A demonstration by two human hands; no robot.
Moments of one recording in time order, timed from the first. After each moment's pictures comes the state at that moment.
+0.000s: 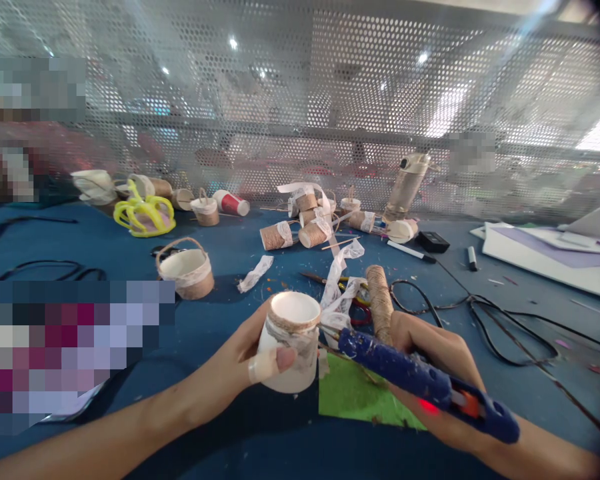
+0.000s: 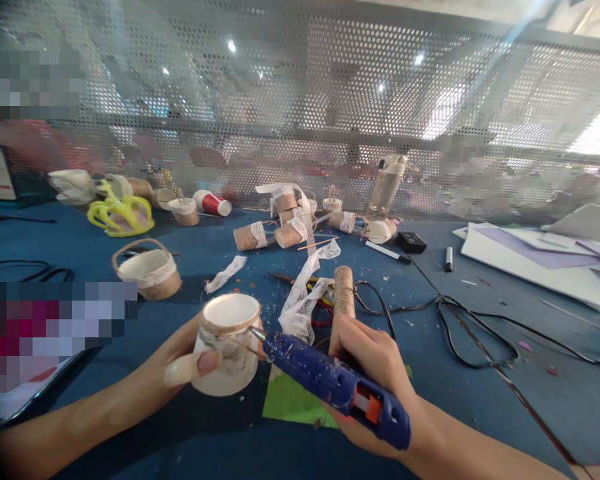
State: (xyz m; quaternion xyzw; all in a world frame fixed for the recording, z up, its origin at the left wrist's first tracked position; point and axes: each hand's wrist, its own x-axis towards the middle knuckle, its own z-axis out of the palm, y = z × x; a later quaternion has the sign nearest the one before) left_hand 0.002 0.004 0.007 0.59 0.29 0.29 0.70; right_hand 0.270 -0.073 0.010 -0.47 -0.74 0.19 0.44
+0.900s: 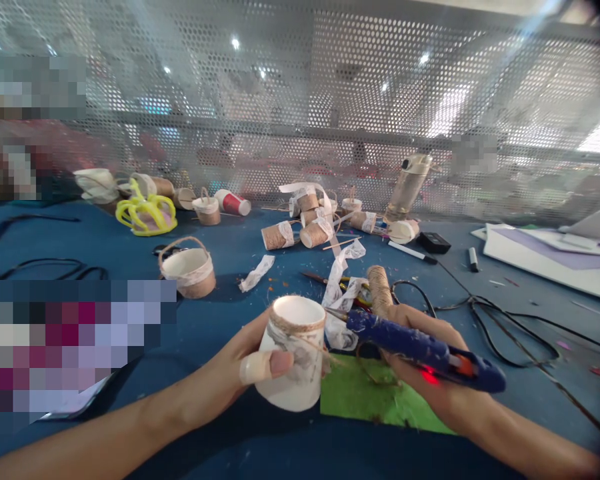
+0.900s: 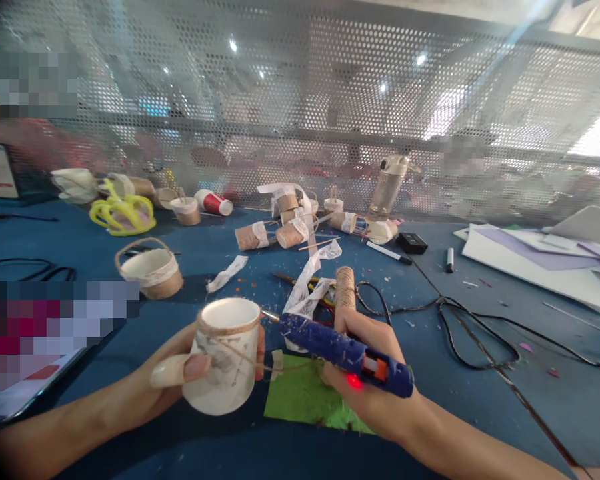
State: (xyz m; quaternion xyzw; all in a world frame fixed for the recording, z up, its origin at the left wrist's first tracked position) left_hand 0.002 0.001 0.013 0.53 0.22 0.25 0.78; right_hand 0.268 -0.067 0.007 -0.48 -0.67 0.30 0.48
